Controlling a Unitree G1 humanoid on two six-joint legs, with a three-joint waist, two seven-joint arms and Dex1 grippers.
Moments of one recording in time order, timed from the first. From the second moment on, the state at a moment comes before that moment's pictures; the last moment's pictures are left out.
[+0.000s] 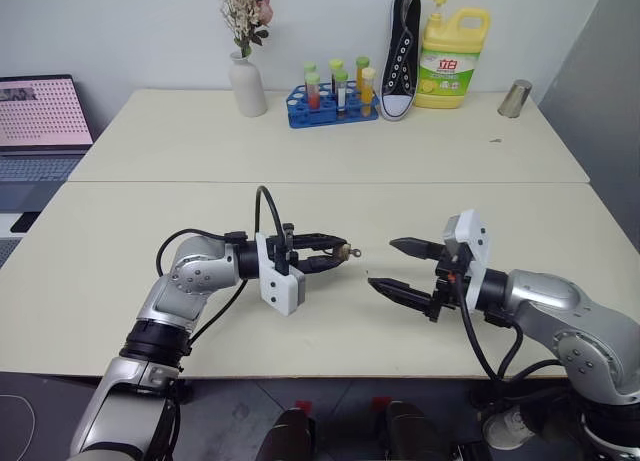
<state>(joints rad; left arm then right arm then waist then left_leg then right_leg) -0.53 0.55 -0.15 0.27 0.22 -0.96 -0.88 -0.26 -0.56 0.00 -0.62 0.73 0.88 0.60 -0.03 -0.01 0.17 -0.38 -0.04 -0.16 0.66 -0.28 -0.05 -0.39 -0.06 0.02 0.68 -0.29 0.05</state>
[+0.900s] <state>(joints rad) -0.57 0.58 -0.25 0.33 0.32 -1.07 -0.66 -0.33 -0.49 0.02 -0.56 0.77 0.97 0.54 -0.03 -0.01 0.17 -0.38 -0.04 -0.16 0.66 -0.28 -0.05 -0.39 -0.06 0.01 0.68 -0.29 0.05</state>
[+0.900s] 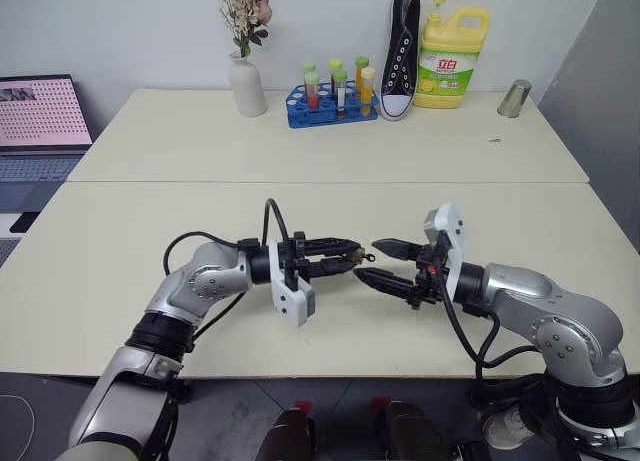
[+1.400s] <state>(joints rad) -0.57 0.59 -0.27 0.32 0.33 -1.05 -0.63 -0.34 -0.50 0.02 -0.55 0.78 0.98 0.54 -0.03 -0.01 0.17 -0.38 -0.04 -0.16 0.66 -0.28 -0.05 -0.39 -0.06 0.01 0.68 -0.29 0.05</state>
